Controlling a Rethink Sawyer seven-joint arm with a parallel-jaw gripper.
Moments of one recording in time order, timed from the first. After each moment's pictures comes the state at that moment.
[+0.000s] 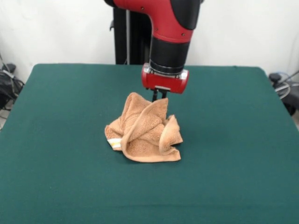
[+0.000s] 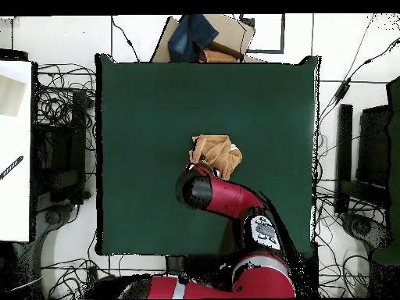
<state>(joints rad) -0.20 -0.53 -0.07 1.87 0.06 0.08 1.59</state>
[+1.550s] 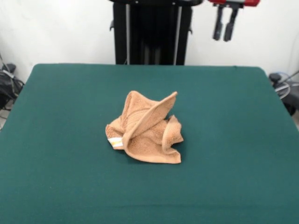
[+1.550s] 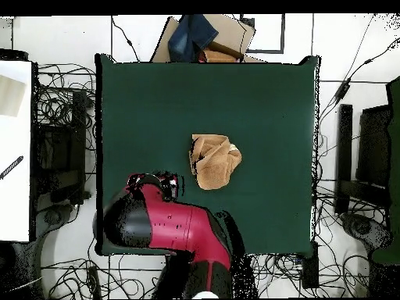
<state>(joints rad) 0.06 -1.00 -0.14 1.99 0.09 0.34 1.59</state>
